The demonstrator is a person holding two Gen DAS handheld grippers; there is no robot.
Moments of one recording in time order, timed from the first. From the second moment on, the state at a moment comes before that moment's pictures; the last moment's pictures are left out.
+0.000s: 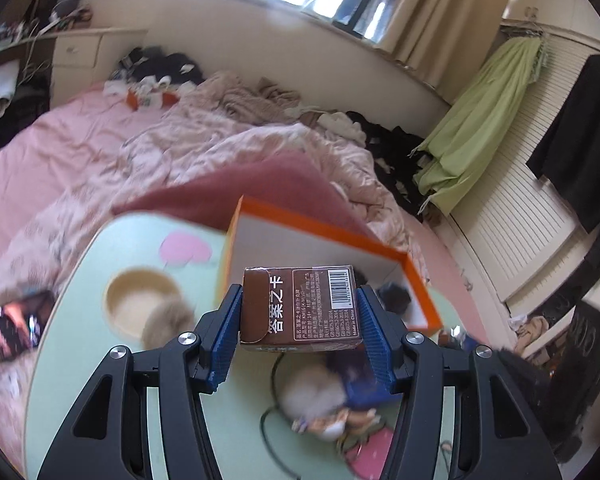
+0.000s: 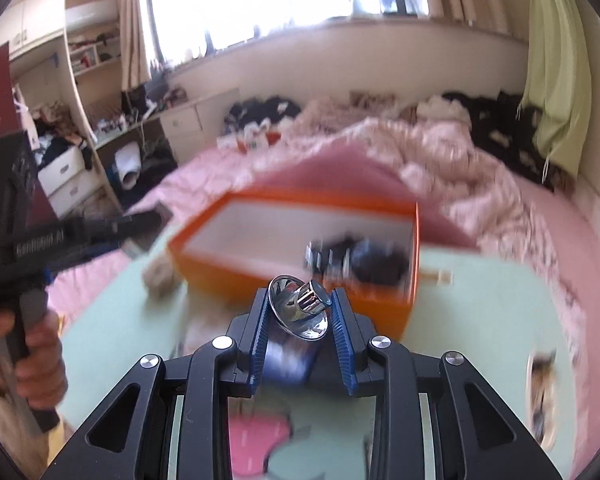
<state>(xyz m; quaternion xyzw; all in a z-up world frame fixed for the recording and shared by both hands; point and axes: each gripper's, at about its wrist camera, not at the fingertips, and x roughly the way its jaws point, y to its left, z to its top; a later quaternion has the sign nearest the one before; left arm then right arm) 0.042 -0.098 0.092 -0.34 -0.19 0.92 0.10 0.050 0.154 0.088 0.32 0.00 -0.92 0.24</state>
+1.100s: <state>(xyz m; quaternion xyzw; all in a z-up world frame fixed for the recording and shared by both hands) 0.114 -0.033 0.018 -0.47 -0.01 0.88 0.04 0.093 0.158 0.014 0.45 0.05 -0.86 0.22</state>
